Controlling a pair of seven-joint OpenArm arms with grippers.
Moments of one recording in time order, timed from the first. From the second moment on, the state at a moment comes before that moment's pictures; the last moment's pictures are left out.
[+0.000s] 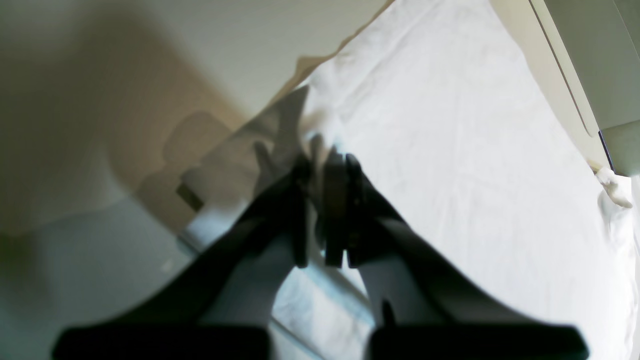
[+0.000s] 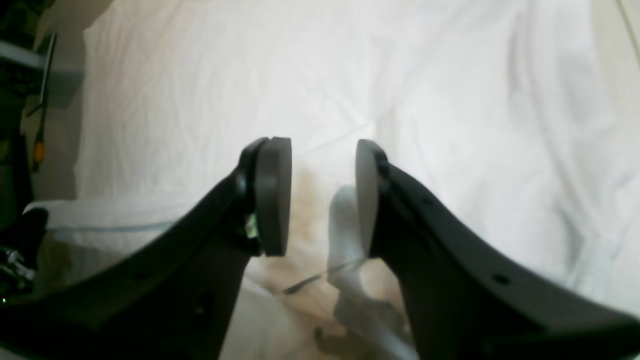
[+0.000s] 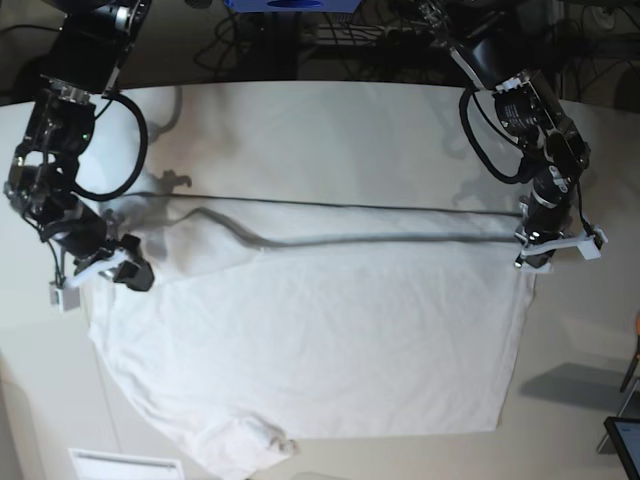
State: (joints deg) left arm -2.9 -5.2 -37.3 87.1 -30.6 0.7 39.5; right arm 3.7 6.8 23.5 90.7 42.0 14.2 -60.6
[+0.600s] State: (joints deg) left arm -2.6 -5.5 -37.3 87.7 -30.1 0.7 39.4; right arm -10.8 -1.2 24.2 106.2 48.2 1.7 -63.3
